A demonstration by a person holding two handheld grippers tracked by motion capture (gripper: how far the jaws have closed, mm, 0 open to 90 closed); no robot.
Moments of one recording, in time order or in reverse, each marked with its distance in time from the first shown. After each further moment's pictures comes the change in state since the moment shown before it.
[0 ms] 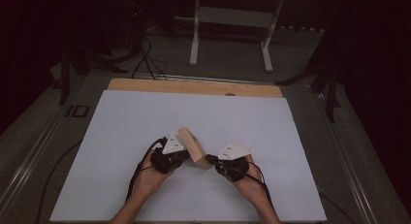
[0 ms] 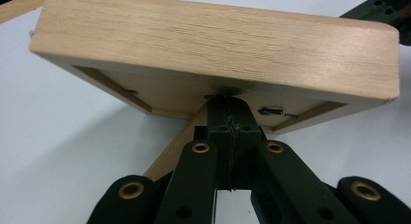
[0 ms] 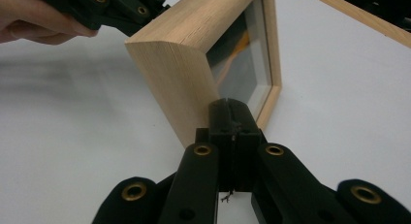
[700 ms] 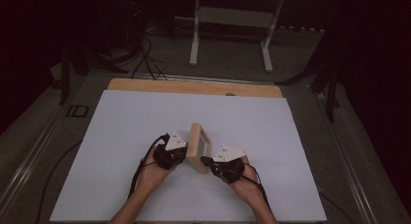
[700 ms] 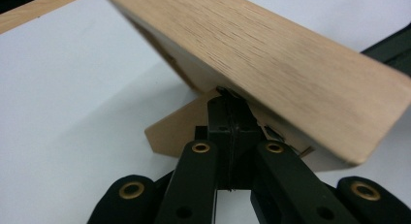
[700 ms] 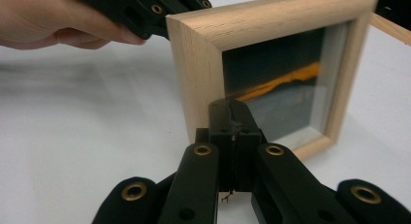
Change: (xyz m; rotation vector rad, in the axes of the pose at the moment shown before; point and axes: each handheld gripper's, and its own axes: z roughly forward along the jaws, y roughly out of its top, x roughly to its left) left arm 0.007 0.005 0.011 -0.009 0.007 0.010; right arm 0.010 0.005 0.006 -0.005 0.028 -0.017
